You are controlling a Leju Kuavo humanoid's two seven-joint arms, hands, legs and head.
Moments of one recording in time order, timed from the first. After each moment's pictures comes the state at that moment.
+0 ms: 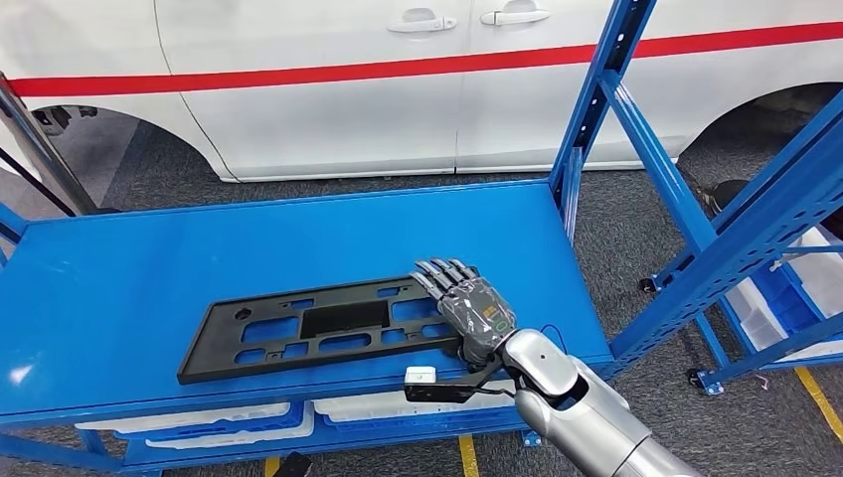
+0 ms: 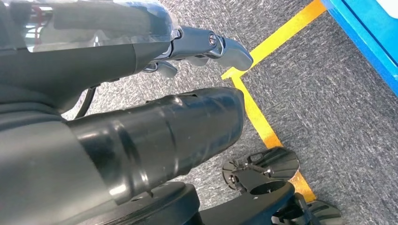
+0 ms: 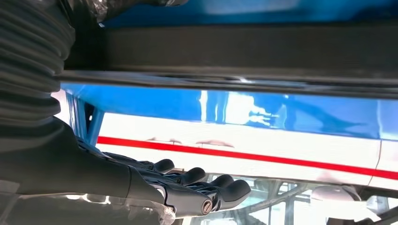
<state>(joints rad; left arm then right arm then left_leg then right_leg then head) -0.13 -0.22 0.82 -0.21 -1.23 0.10 -0.23 -0.55 -0.14 0.88 -1.16 1.01 -0.26 -0.25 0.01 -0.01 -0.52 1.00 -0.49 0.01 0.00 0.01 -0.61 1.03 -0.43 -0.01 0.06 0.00</state>
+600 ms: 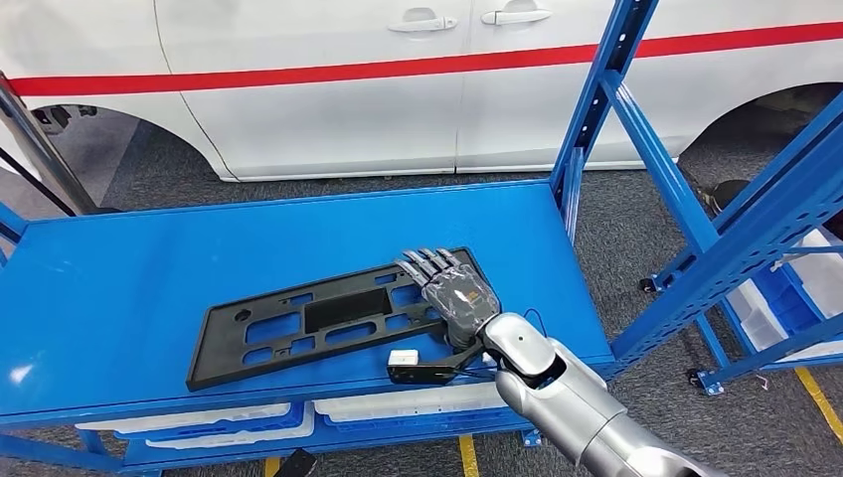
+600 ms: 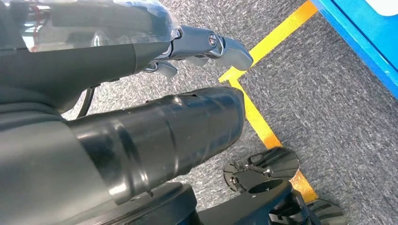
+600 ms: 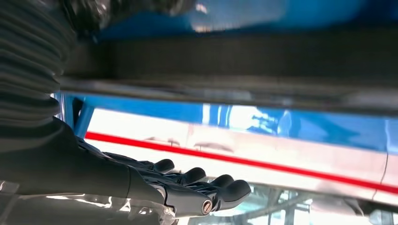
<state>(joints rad) -0.14 -0.22 0.79 -0.21 -1.24 0.09 -0.22 -0.63 -0.04 0.90 -0.98 1.03 -0.25 -0.25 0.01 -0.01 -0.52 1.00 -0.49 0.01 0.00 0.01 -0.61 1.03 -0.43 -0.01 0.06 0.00</state>
